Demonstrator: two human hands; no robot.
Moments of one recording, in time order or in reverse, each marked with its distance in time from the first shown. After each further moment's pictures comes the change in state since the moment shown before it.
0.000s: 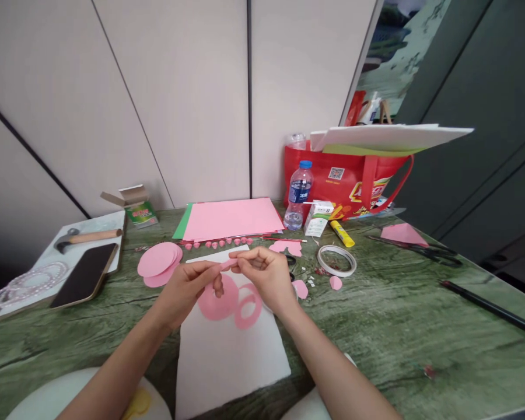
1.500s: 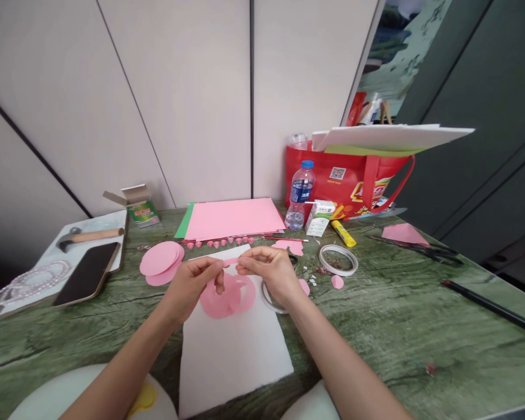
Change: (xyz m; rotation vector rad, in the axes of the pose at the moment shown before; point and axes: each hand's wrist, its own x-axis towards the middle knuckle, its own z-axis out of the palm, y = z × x) left_hand 0.003 -0.002 0.001 -0.013 0.073 -0.001; right_hand 0.009 0.007 -0.012 0.080 -0.051 0.203
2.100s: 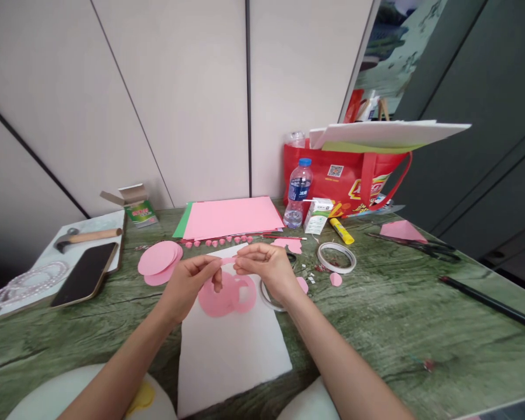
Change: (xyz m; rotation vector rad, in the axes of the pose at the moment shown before) left_hand 0.001 -0.001 -0.001 0.071 0.022 0.029; right_hand -0.001 -0.001 -0.001 0.003 -0.015 0.009
